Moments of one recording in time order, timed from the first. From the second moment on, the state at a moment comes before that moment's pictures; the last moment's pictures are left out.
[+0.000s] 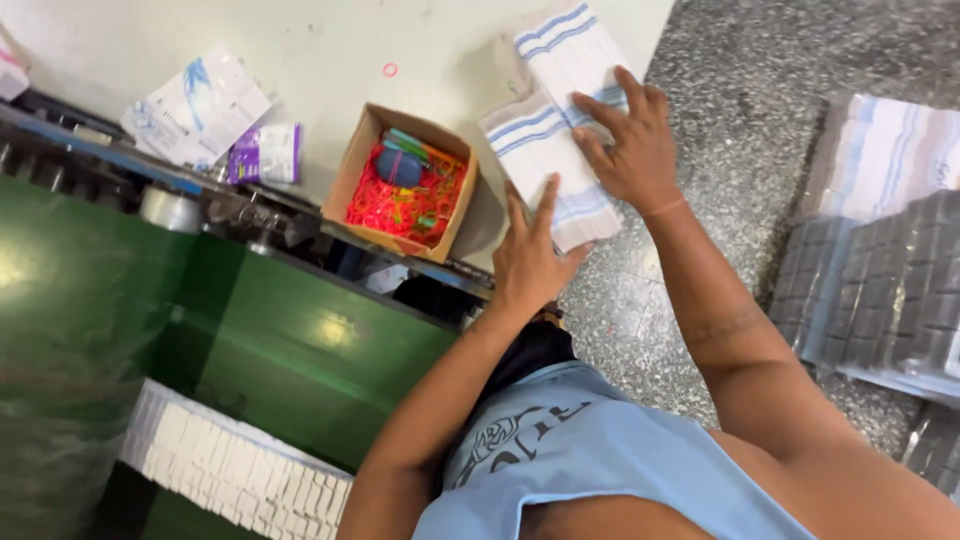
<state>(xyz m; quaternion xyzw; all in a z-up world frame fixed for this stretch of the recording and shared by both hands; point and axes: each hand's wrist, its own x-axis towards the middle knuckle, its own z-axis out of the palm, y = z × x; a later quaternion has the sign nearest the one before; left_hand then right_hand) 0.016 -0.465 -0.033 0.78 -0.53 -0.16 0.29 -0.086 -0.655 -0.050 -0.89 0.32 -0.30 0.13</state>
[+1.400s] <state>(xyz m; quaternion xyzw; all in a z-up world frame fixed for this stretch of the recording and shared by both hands) 0.061 -0.481 -0.077 0.65 -0.56 -0.27 0.44 -0.017 -0.756 -0.095 -0.90 0.26 -0.29 0.17</state>
